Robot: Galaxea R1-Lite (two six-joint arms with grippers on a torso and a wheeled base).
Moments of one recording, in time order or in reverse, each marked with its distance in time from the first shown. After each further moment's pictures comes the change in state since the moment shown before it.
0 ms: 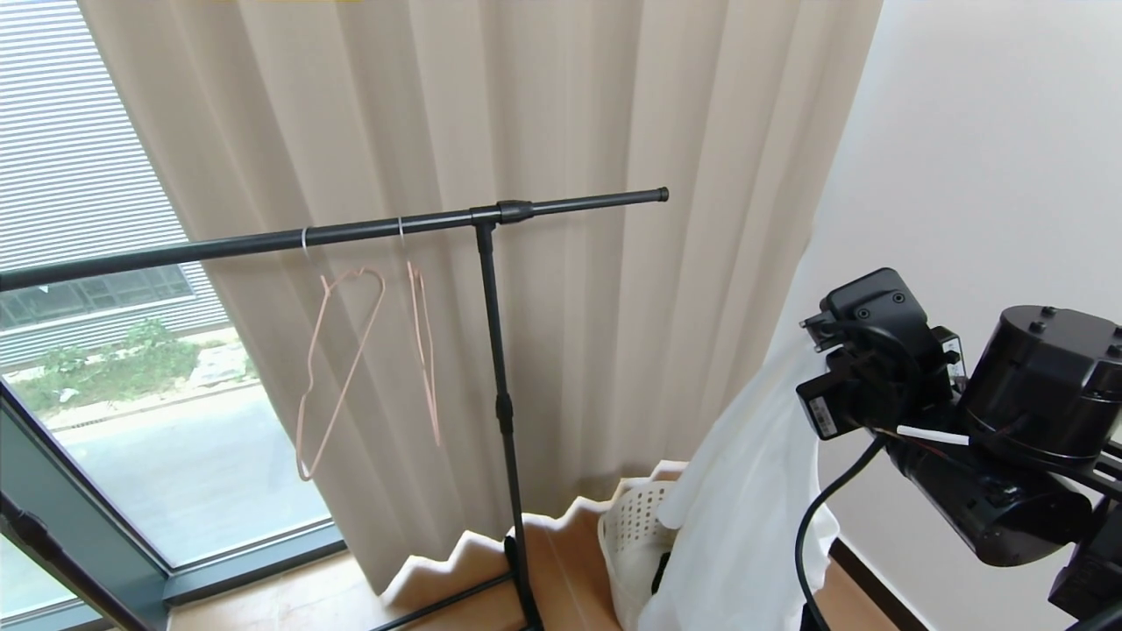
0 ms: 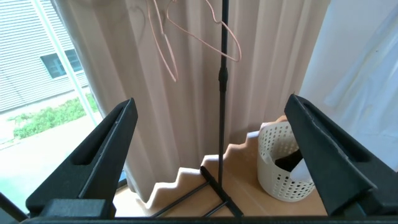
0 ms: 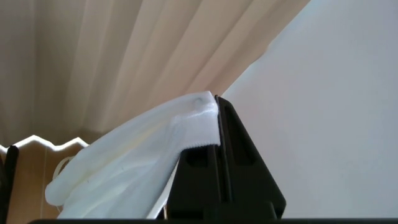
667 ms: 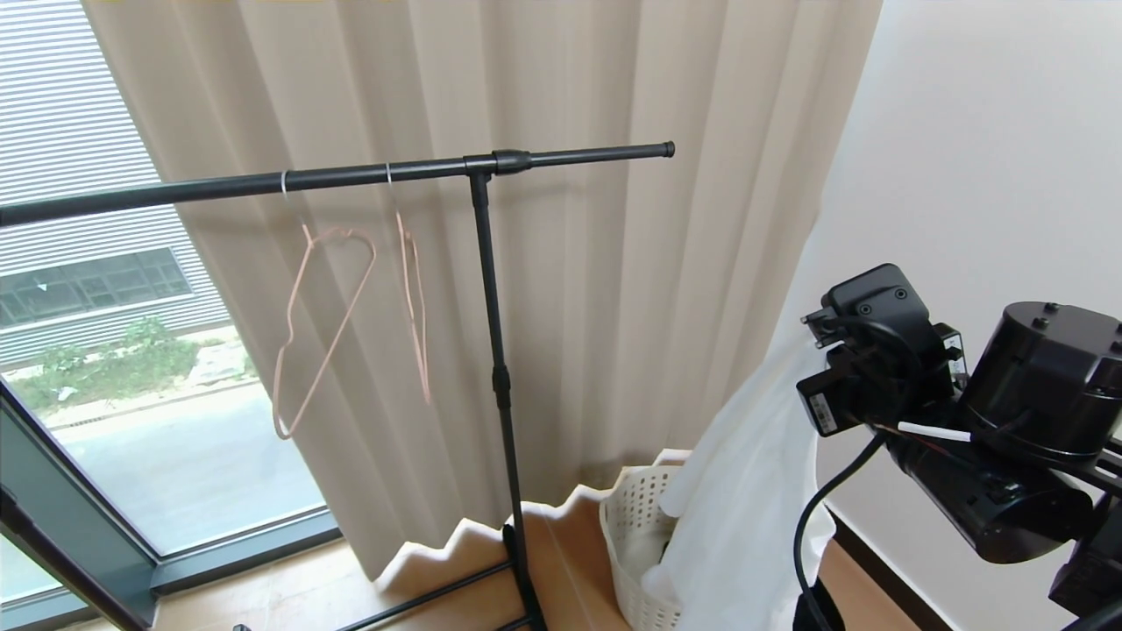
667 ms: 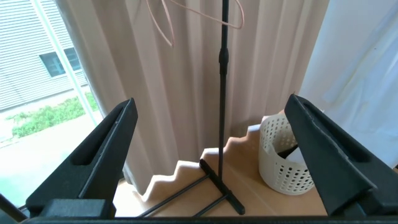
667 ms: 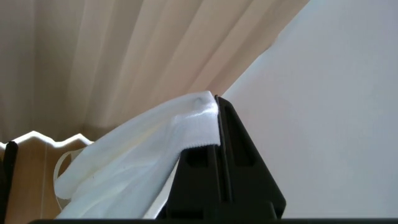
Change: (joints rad) left arm 0.000 0.000 0.000 0.001 0.000 -0.002; right arm 0.000 -0.001 -0.008 0.000 0.000 0.000
